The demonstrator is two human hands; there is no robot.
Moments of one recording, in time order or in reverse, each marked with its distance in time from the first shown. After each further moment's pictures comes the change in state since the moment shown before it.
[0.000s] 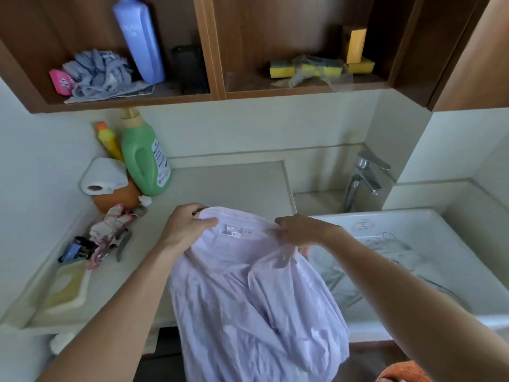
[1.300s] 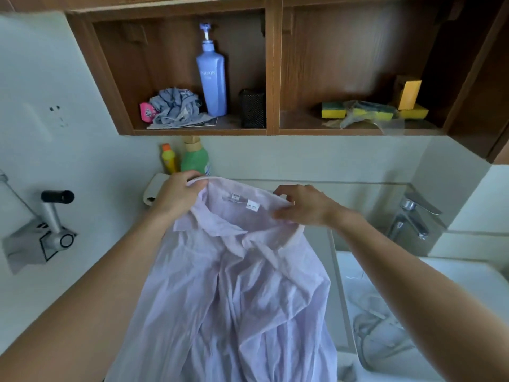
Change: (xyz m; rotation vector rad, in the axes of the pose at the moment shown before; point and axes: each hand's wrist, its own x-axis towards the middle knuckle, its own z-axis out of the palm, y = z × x) left_hand 0.019 0.040 -0.137 0.159 0.316 0.162; right_hand -0.010 -0.113 -0.092 -0.001 0.364 -0.307
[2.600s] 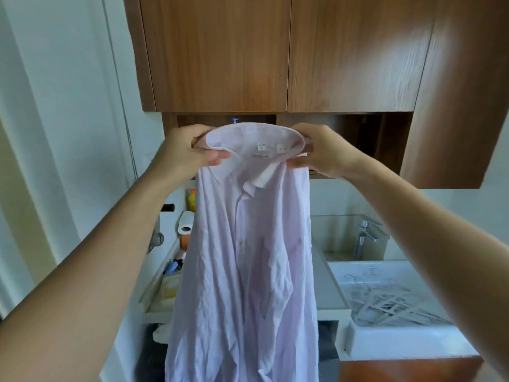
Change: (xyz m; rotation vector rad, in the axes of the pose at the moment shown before) left_hand -0.217 0.096 -0.294 -0.420 -0.020 0.434; right_hand -0.233 -0.307 -0.086 0.130 0.519 -0.250
